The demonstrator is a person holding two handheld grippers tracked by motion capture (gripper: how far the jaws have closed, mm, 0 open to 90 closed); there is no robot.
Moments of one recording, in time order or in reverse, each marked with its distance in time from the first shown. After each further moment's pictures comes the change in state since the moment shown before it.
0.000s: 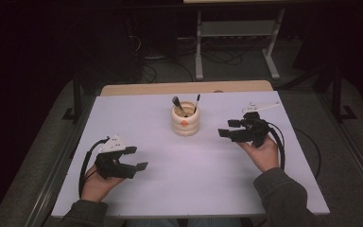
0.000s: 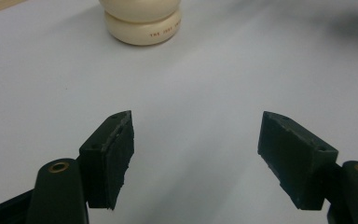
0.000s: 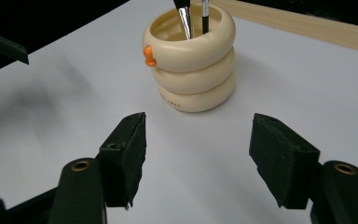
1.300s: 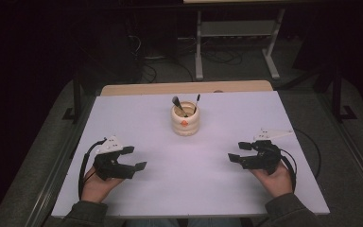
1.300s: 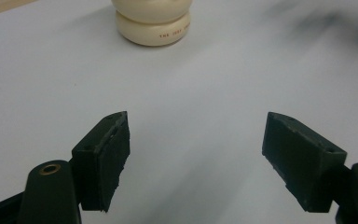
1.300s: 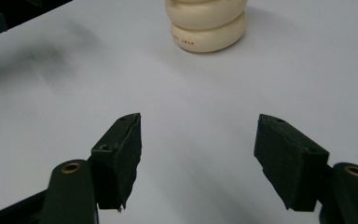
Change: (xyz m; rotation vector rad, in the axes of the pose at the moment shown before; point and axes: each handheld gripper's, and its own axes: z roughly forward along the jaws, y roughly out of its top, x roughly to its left) left arm 0.000 -0.007 -0.001 -0.026 0.022 -0.046; right arm 0.017 -0.068 -0.026 0.016 -0.013 -0.012
